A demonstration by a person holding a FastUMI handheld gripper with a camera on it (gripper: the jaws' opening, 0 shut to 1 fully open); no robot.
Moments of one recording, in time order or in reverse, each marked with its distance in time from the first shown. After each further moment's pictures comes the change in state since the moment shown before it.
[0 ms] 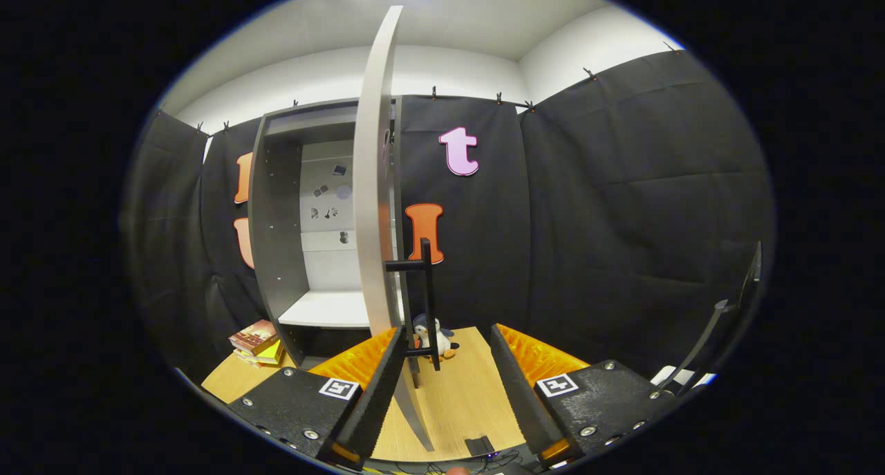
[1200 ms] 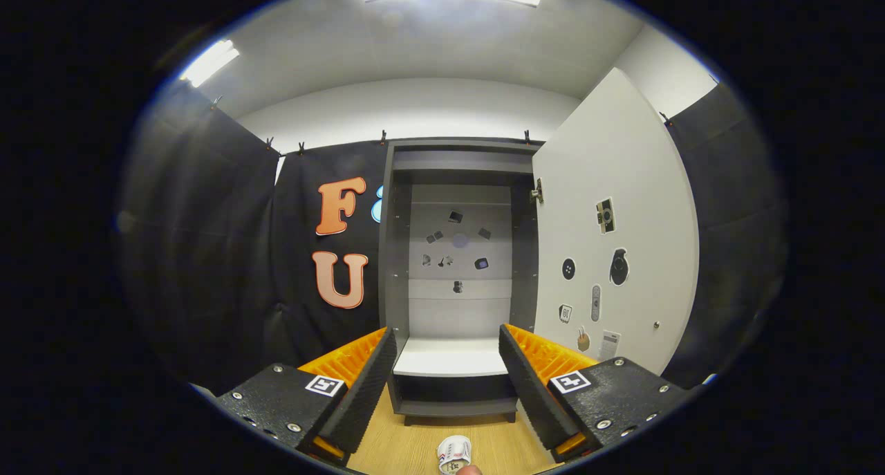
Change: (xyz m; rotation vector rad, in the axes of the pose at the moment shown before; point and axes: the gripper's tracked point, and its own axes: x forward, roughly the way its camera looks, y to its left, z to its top) arm -0.027 0.268 0.057 -0.048 -0.188 0.234
